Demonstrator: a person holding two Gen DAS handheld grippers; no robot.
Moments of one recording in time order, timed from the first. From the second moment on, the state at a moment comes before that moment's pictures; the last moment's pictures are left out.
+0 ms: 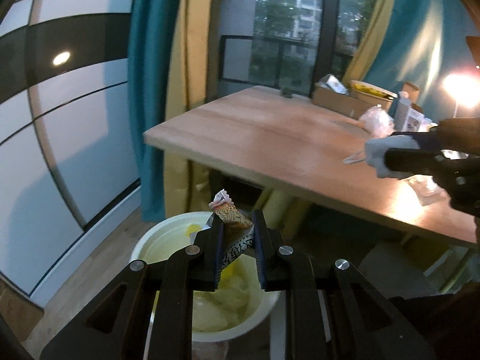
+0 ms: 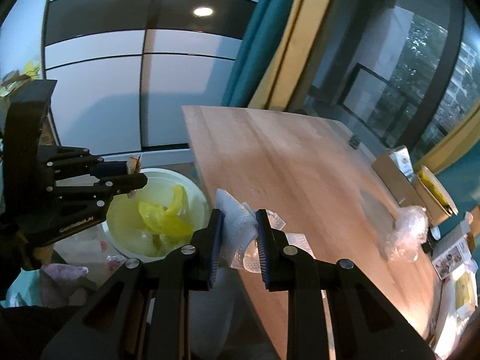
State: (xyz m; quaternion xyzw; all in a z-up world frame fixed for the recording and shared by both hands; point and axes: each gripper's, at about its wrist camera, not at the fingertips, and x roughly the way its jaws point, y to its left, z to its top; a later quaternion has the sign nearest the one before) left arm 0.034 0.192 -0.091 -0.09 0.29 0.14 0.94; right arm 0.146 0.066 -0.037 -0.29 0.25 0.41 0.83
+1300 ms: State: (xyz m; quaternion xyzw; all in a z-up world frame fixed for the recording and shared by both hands) left arm -0.005 0.314 -0.184 -0.28 0.34 0.22 0.87; right arm 0.152 0.192 -0.122 -0.32 0.37 0.50 0.71
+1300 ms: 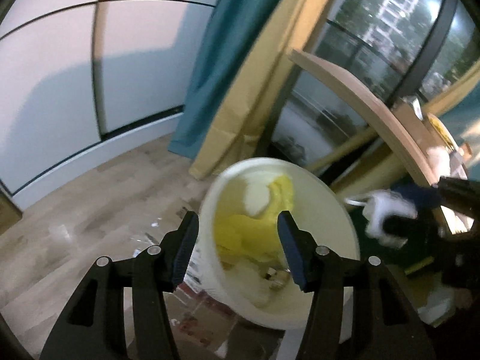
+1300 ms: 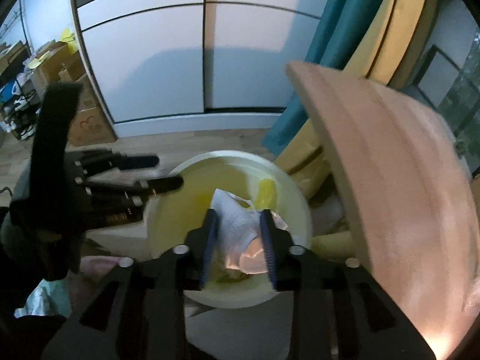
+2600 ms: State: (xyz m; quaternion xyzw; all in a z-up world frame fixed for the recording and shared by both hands) left arm 0.075 0.165 -0.085 -0.14 0.29 0.12 0.94; right arm 0.186 0.004 -0.075 -0.20 0.36 0.37 0.83
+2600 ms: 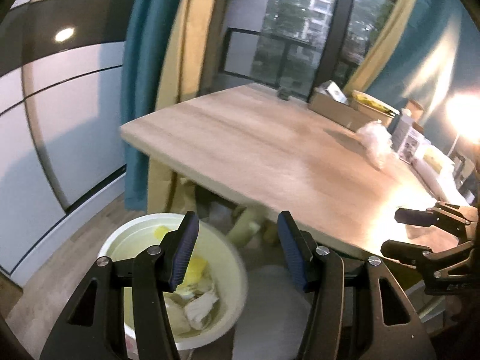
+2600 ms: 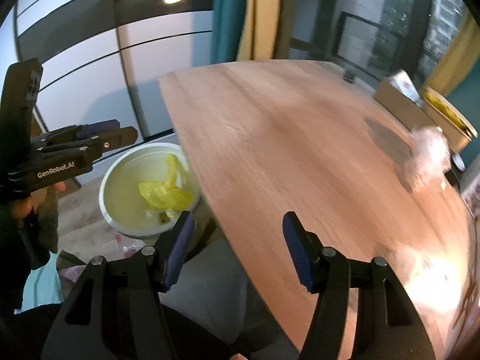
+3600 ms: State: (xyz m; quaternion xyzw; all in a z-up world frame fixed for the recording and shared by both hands) left arm 0.167 0.025 -0.046 -0.05 0.32 0.01 0.95; right arm 0.242 -0.187 -0.097 0.00 0.43 0.25 0.87
